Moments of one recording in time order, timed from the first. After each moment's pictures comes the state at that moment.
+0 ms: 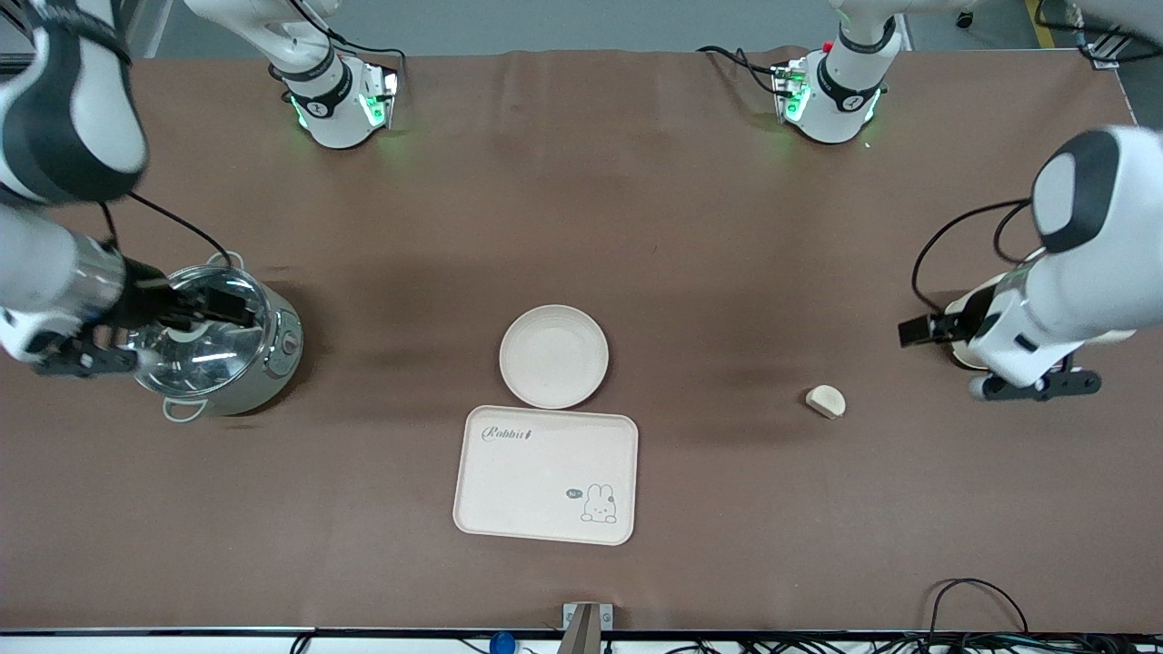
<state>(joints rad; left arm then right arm) 0.02 0.34 -0.14 -1.55 0.01 1.76 -0.21 0.03 0.25 0.01 -1.60 0.17 1.74 0.01</state>
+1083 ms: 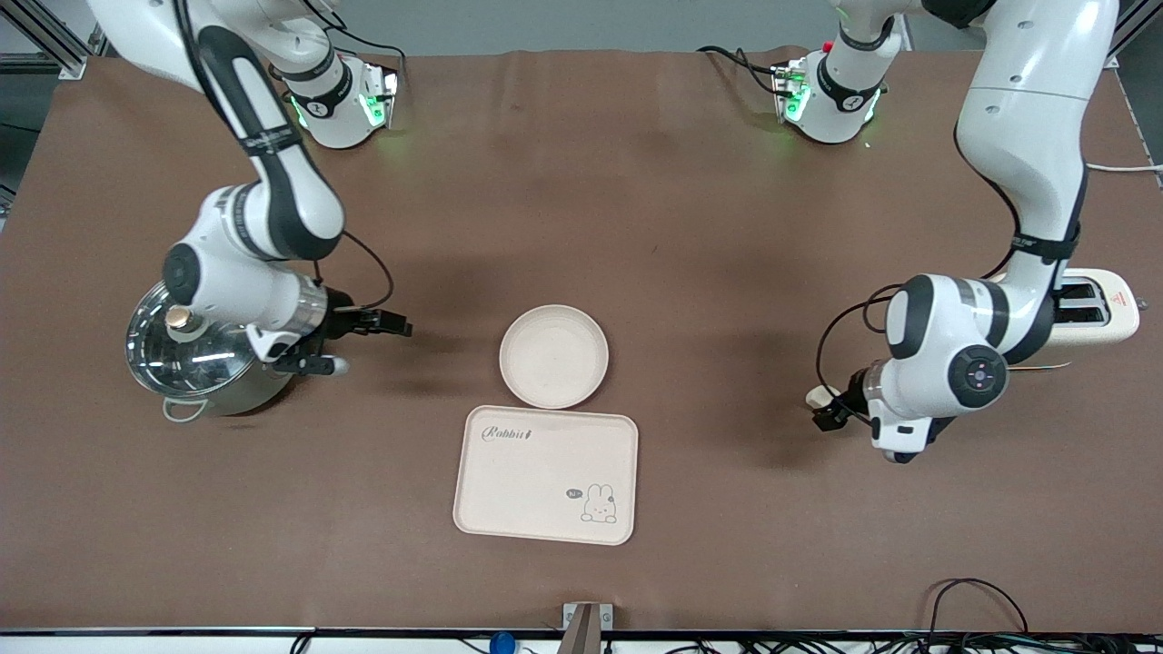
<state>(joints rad) -0.03 0.65 -0.15 -1.67 0.01 2.17 -0.87 0.25 0.28 0.02 -2.13 0.53 2.34 0.01</state>
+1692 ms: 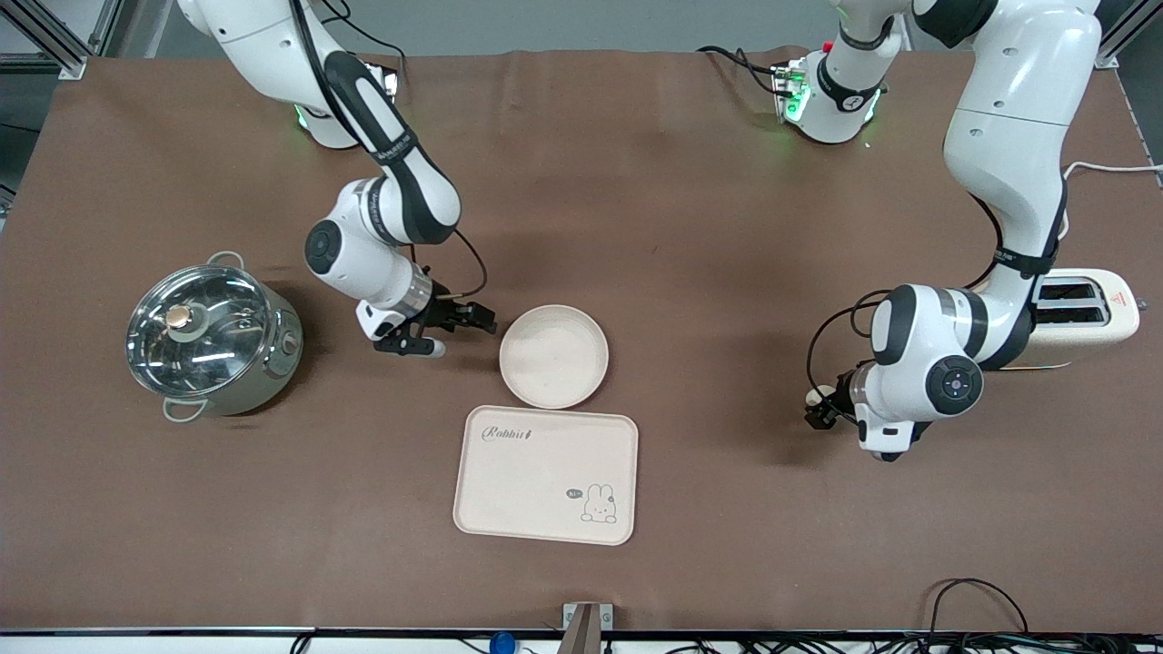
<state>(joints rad) -0.02 0.70 -0.14 -1.67 0.02 2.19 -0.89 0.51 0.43 0.02 -2.13 0.79 2.66 0.01</state>
